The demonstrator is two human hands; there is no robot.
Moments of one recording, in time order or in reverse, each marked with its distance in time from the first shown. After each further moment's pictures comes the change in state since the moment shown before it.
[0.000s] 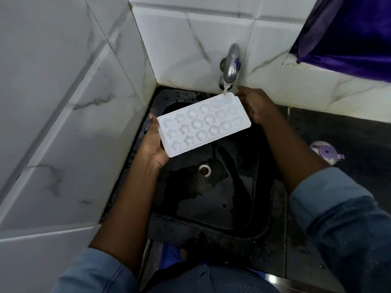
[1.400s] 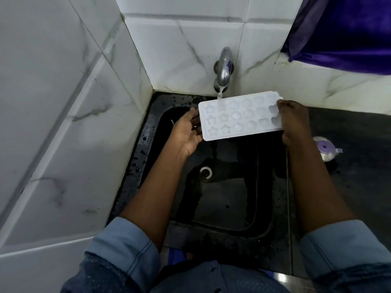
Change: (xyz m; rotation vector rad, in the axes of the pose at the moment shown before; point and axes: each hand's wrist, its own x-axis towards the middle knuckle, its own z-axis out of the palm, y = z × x) left_hand 0.018 -0.021 0.083 0.295 0.158 0.029; right_hand -0.050 0.041 -0.078 0.050 0.456 -0.210
